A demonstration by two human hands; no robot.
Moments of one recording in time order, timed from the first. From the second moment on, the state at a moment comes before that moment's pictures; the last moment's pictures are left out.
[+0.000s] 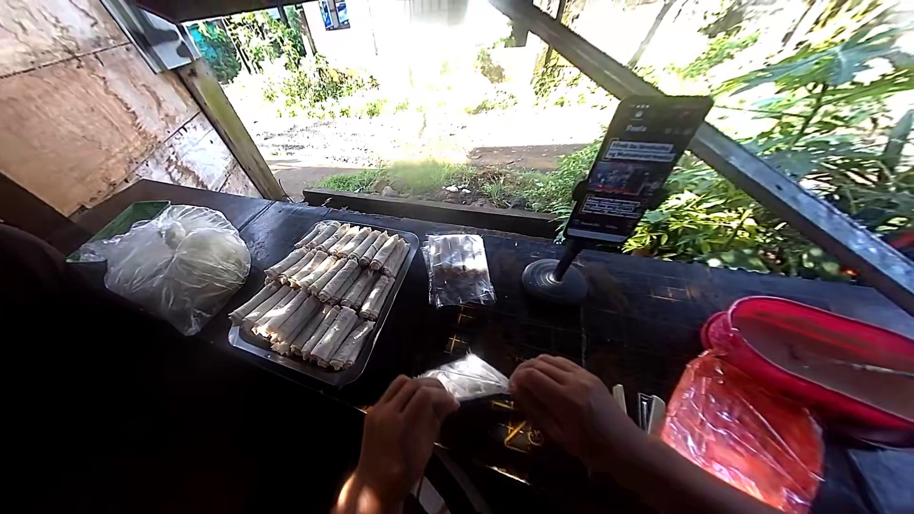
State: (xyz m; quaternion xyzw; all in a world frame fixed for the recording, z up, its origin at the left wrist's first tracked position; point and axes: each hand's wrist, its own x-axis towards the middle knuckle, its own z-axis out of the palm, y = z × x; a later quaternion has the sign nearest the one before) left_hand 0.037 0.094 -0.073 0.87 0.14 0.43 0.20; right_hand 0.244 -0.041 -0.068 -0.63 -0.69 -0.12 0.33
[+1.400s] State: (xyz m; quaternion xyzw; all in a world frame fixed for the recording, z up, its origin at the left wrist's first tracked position) left_hand 0.139 -0.045 -0.116 0.92 -0.19 0.27 0.21; right_hand 0.288 -0.203 -0.020 -0.87 -0.39 0.30 -0.08
